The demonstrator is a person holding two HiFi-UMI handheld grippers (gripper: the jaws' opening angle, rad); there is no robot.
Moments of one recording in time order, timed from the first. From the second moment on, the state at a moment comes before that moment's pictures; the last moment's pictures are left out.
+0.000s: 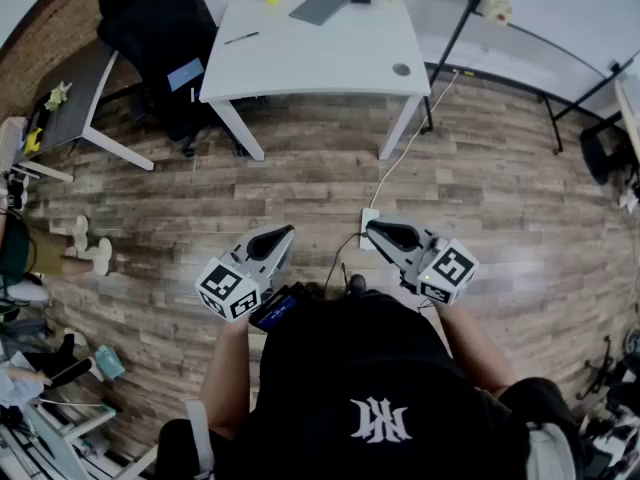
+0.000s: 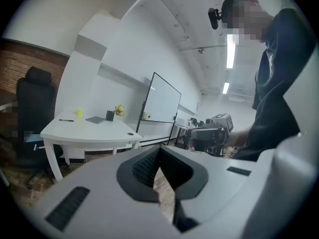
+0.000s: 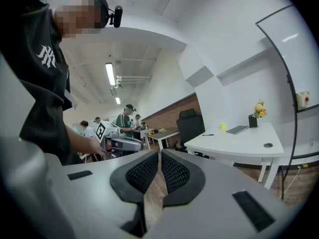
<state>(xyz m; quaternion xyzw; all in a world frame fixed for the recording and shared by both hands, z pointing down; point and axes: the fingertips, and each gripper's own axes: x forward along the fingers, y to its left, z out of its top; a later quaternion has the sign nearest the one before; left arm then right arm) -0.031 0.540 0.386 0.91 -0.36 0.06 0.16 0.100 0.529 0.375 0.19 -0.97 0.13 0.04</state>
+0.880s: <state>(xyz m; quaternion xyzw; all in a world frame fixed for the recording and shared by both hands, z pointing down) -0.016 0.540 0.392 0.91 -0.38 0.08 0.16 0.133 0.509 0.370 0.21 -0.97 0.11 0.00</state>
